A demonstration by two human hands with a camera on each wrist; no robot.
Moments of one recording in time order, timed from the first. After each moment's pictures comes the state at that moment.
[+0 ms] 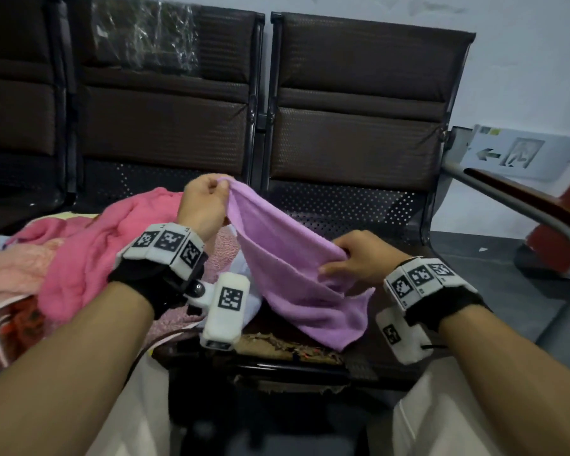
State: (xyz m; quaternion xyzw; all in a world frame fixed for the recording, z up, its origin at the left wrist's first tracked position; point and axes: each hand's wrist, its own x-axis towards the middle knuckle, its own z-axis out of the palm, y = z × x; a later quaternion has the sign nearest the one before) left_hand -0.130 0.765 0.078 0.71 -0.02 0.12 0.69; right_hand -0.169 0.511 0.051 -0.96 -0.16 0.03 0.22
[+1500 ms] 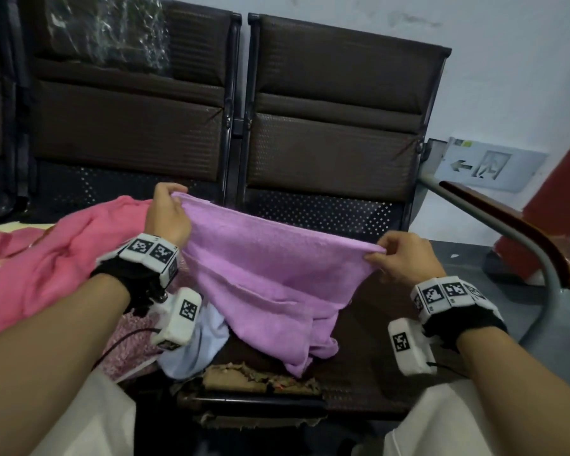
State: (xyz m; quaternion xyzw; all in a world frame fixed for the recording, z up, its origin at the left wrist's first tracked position) left_hand -0.056 0.778 0.040 0.83 0.00 0.27 0.49; right_hand -0.156 0.420 0.050 -0.95 0.11 -0.13 0.26
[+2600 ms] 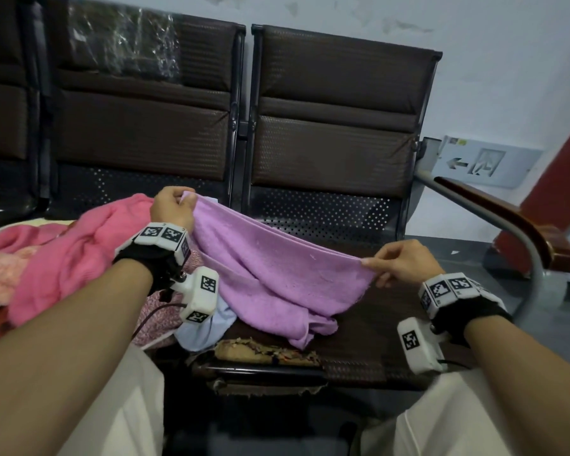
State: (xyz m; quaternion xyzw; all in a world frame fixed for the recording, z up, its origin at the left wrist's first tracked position) left_hand -0.073 0.786 0.042 0.79 0.06 0.26 0.55; right_hand -0.190 0.416 0.037 -0.90 0.08 -0.04 0.42
